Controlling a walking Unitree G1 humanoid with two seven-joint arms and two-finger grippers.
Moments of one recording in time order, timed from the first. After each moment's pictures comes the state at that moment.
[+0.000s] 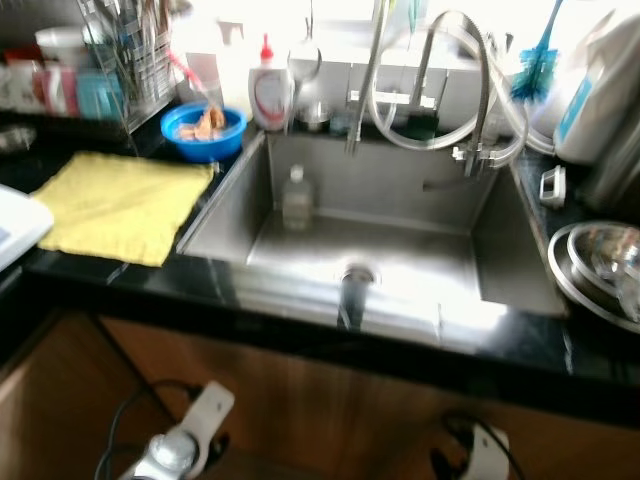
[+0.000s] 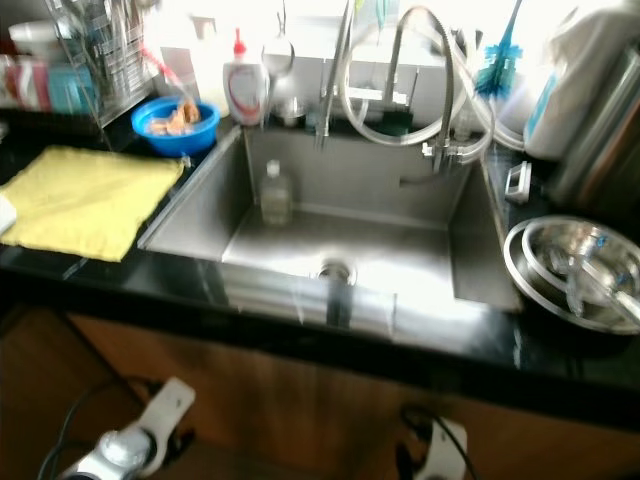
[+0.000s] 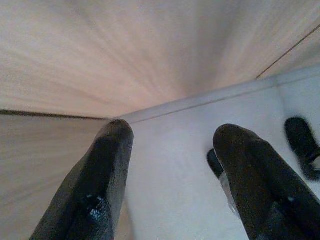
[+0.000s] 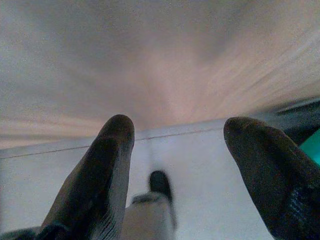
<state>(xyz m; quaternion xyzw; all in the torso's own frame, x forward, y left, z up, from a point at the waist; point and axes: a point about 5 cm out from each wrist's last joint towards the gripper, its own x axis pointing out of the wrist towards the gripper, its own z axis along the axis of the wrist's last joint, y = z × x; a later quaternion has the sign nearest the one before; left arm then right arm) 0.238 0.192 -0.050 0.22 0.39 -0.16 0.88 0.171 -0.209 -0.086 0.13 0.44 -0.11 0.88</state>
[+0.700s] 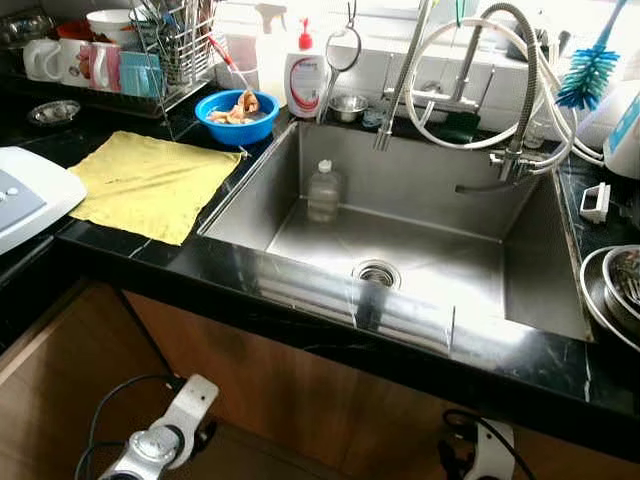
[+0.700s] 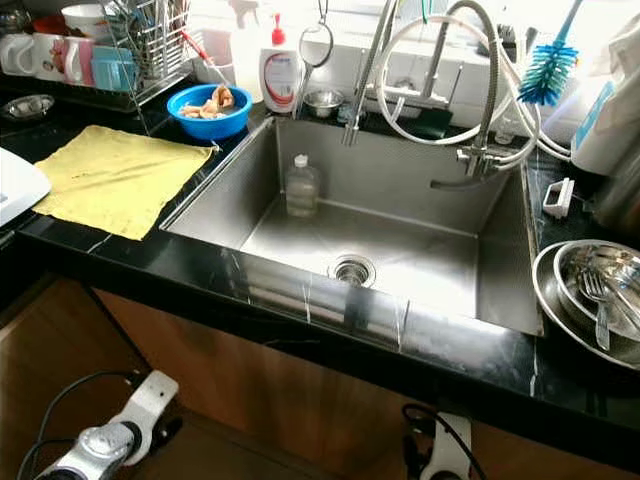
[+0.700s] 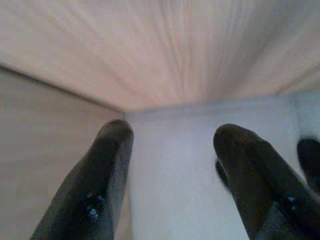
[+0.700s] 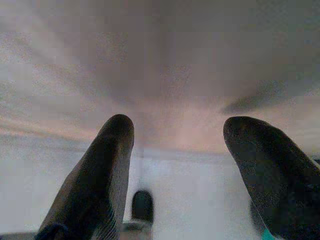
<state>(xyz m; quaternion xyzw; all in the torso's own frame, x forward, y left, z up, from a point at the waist) 0.246 0.221 -0.034 0.20 0.35 -0.15 0.90 0.167 -0.221 -0.080 0.07 0.39 -0.10 0.91</state>
